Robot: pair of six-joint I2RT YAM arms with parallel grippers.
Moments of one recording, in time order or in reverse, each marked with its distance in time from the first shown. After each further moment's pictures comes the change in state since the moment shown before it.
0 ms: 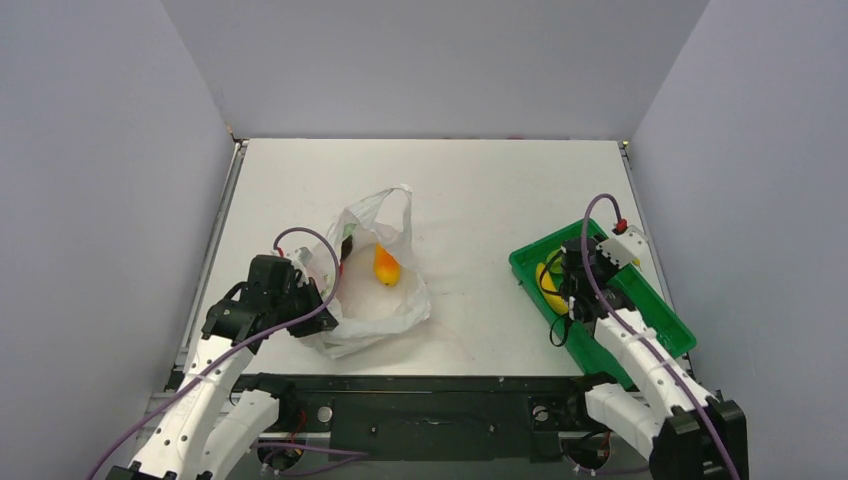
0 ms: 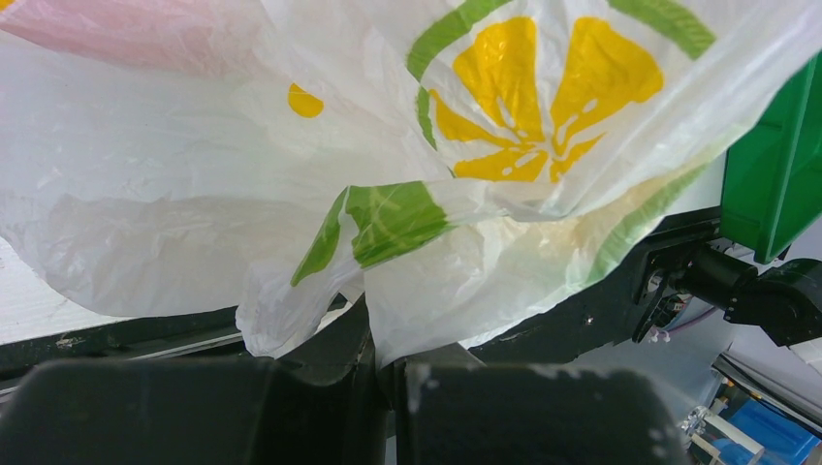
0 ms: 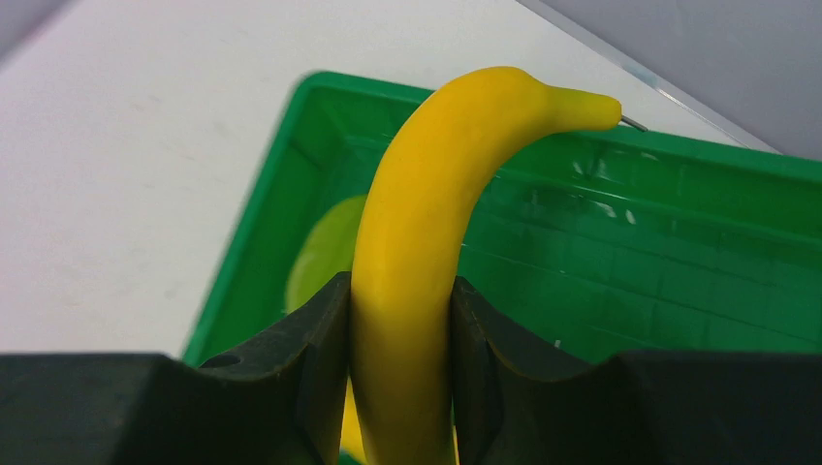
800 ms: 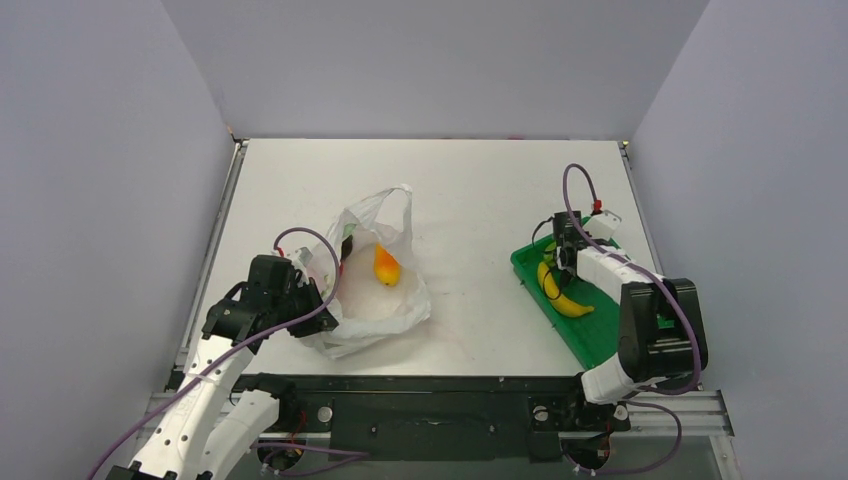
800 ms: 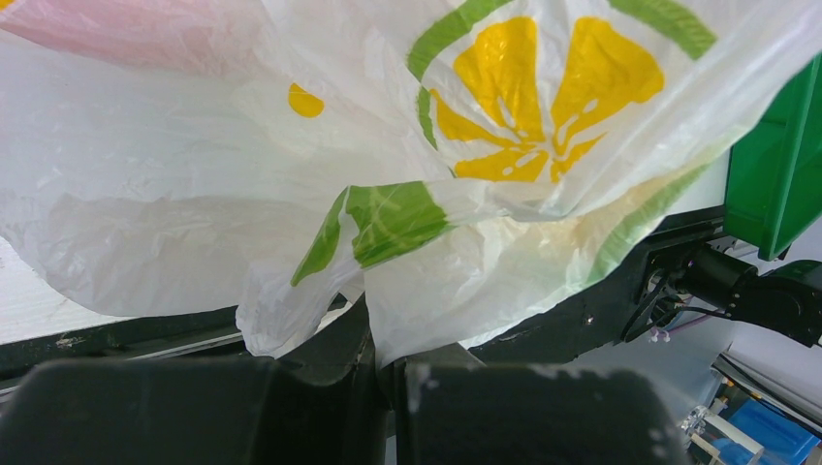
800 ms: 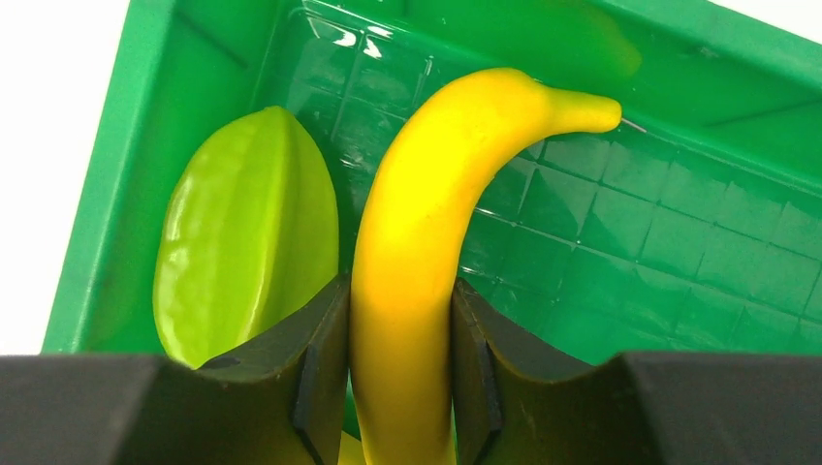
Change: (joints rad) left arm 0.000 0.002 0.000 0.000 0.000 0.000; right arm -0.189 0.636 0.245 -0.101 -0.232 -0.005
